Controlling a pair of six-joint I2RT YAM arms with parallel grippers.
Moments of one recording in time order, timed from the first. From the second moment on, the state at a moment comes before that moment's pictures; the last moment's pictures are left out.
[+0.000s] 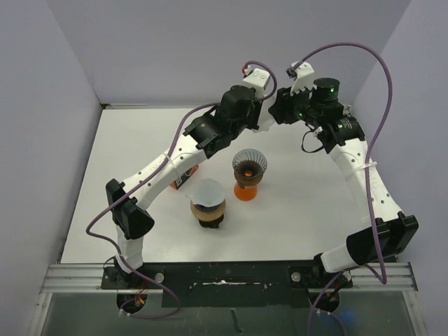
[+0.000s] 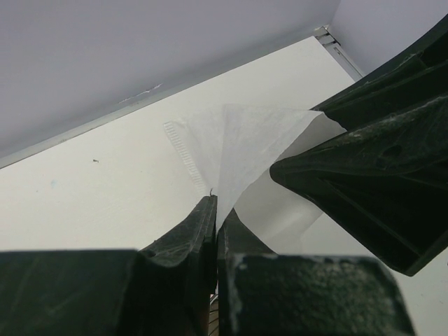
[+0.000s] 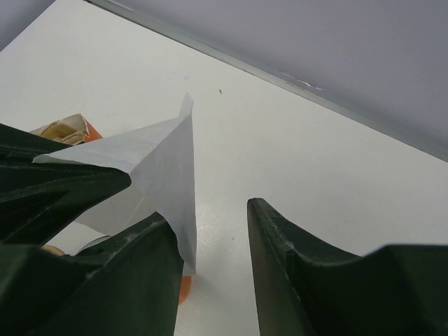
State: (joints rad) left arm -0.88 1.91 2.11 -0.50 -0.36 -0.17; right arm 0.26 1.47 1.62 -0.51 -0.29 -0.05
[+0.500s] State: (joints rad) left arm -0.89 1.91 2.11 -0.49 -0.39 -0.12; right arm 0.25 1.46 1.62 -0.51 -0.35 -0.04
